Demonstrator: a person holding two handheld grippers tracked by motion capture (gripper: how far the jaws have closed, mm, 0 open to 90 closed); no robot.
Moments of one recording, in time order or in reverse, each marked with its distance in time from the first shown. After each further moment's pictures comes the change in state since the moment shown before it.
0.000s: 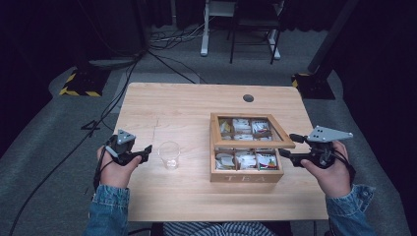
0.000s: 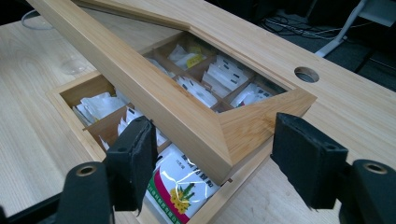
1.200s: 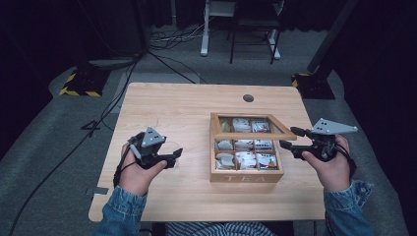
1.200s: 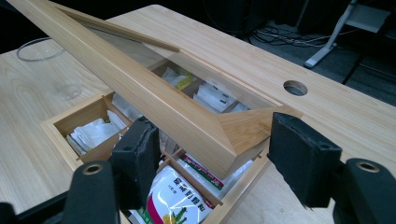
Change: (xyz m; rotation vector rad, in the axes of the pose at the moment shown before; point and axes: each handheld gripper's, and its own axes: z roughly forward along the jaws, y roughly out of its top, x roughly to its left) left arm -0.084 0.040 -0.025 -0.065 -0.235 0.166; right arm -0.008 0.013 -0.002 -0.051 -0.022 0.045
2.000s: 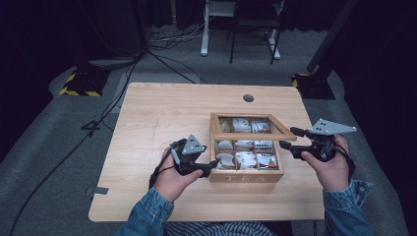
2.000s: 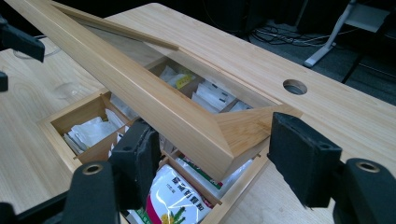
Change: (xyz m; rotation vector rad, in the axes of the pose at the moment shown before) left arm -0.067 0.015 0.061 0.009 -0.208 0.114; right arm 0.000 -0.001 0.002 0.005 -0.004 -0.006
